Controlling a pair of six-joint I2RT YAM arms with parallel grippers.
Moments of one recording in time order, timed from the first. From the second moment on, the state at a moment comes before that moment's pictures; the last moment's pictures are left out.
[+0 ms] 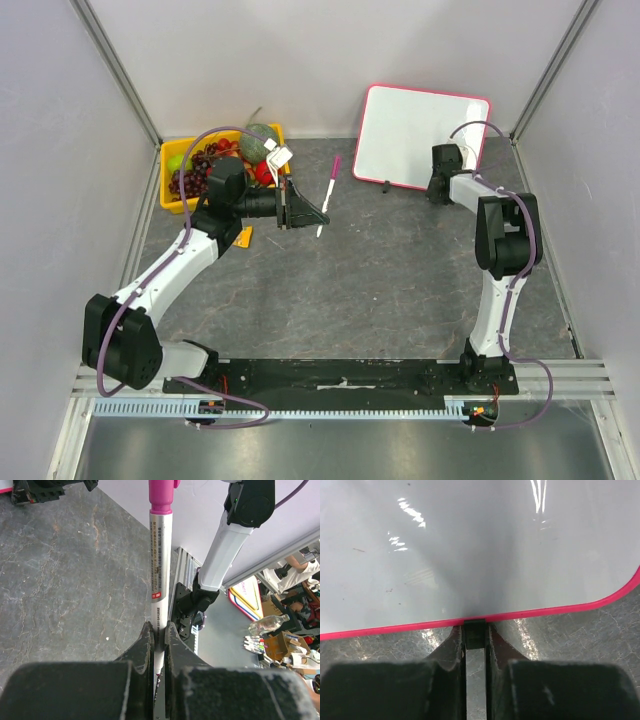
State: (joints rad) left arm -0.39 1.33 1.02 0.14 1.06 -0.50; right arm 0.08 2.10 1.45 -0.28 0.29 0.39
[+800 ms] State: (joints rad) left arm -0.39 1.24 1.00 0.08 1.04 -0.50; right arm 0.14 1.99 1.27 -0.19 0.19 0.36
